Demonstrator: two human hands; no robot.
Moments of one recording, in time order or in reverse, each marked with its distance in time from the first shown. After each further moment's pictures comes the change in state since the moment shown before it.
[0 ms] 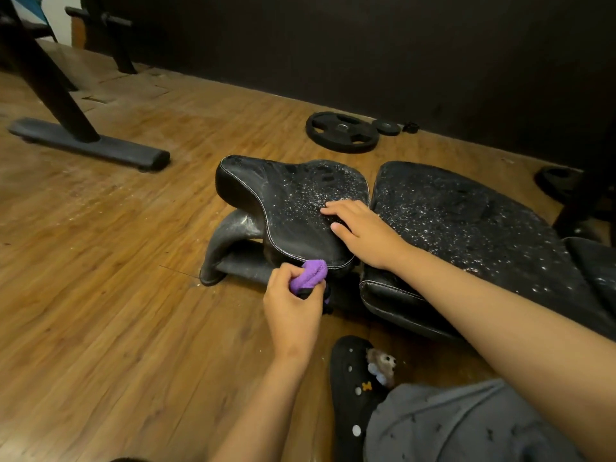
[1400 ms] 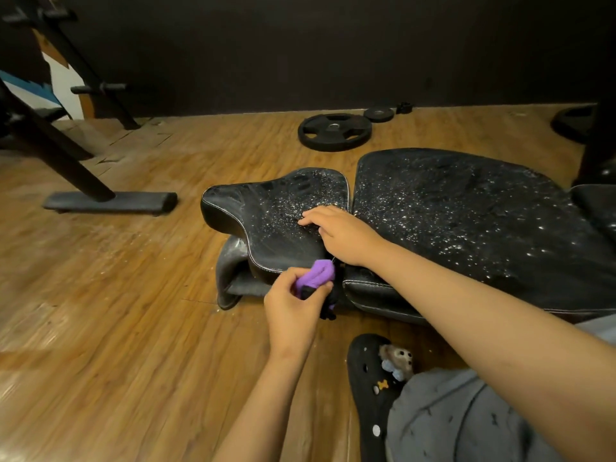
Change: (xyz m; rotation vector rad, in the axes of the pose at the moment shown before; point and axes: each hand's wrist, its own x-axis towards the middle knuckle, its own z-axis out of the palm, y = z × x) left_hand 0.004 0.022 0.013 0.141 -0.179 0.063; right_hand -0.004 0.005 0.000 0.155 0.008 0.037
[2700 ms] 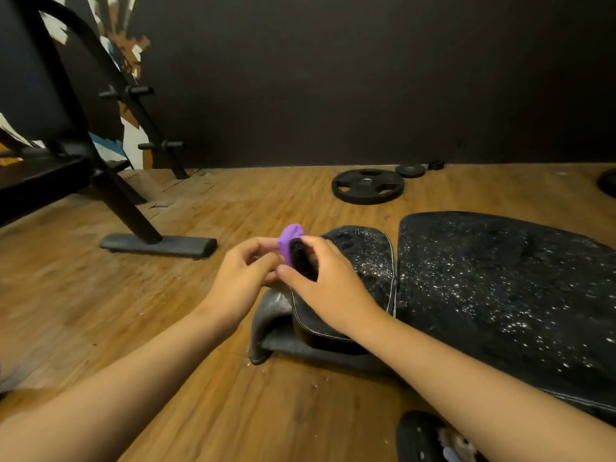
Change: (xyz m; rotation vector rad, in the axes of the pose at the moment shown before) left_hand 0.102 0.102 -0.122 -0.034 -0.175 -0.043; right_hand 0.014 -0.125 -0.012 0.556 0.381 -0.008
